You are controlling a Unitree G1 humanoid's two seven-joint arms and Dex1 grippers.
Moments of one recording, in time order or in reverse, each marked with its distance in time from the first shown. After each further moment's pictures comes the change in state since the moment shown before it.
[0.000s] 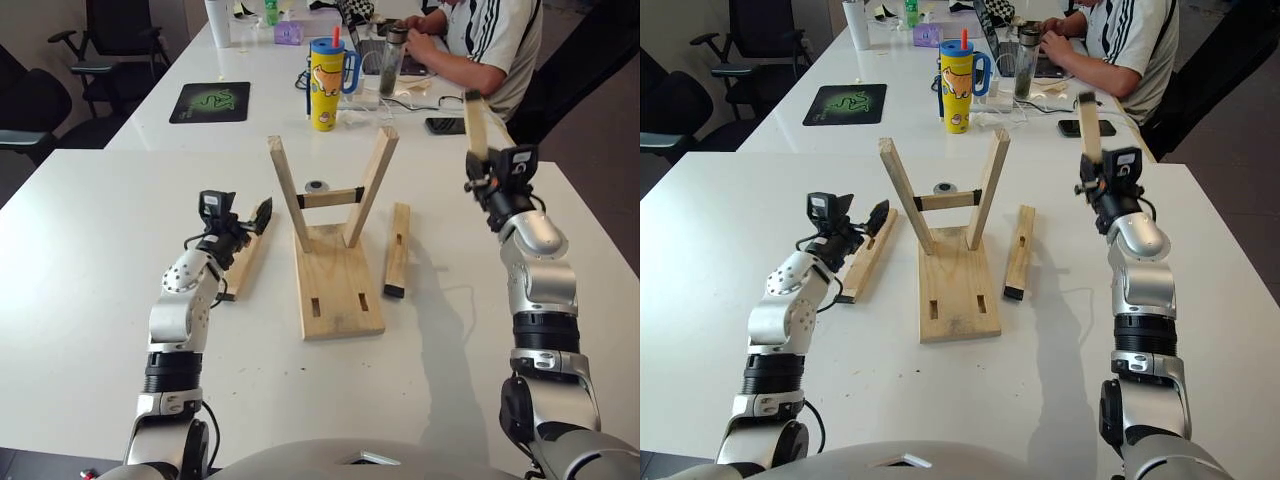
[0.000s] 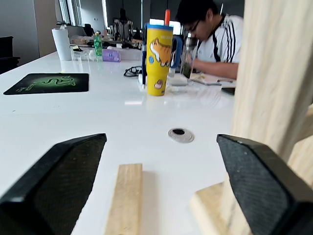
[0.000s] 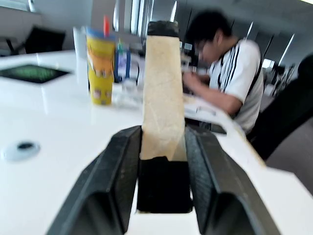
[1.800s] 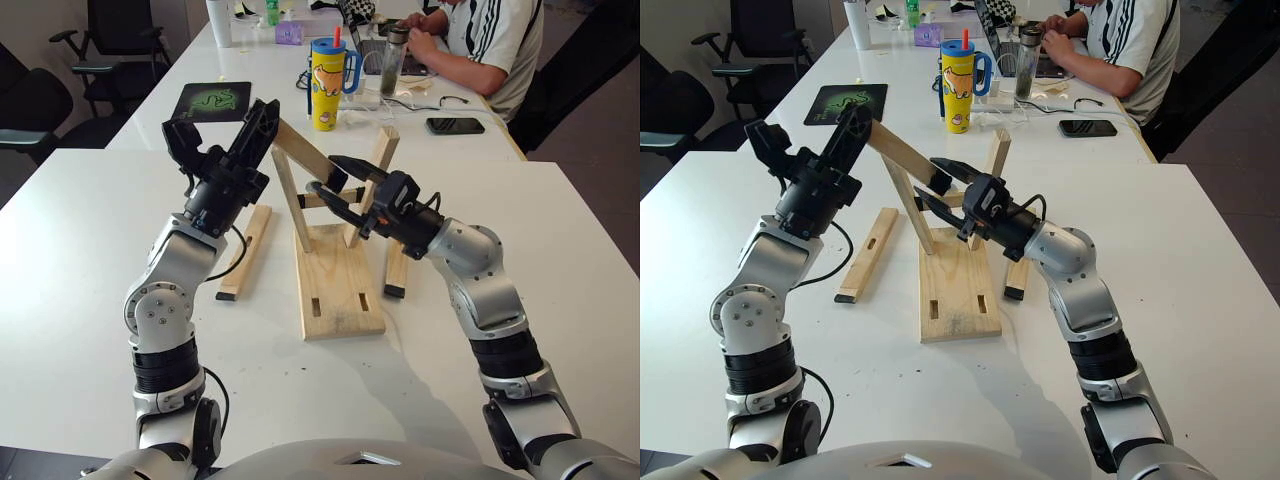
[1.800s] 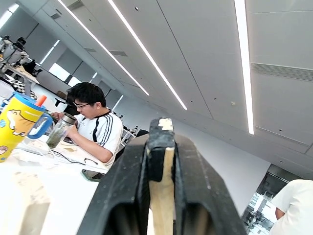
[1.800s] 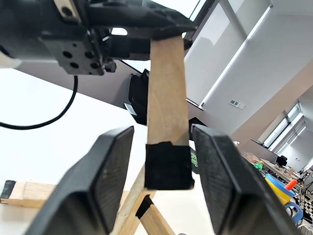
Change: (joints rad) left arm -0.082 -0.029 0.089 -0.326 -0.783 0.231 0.148; right arm 0.086 0.059 0.404 -0.392 0.008 -0.115 0.405
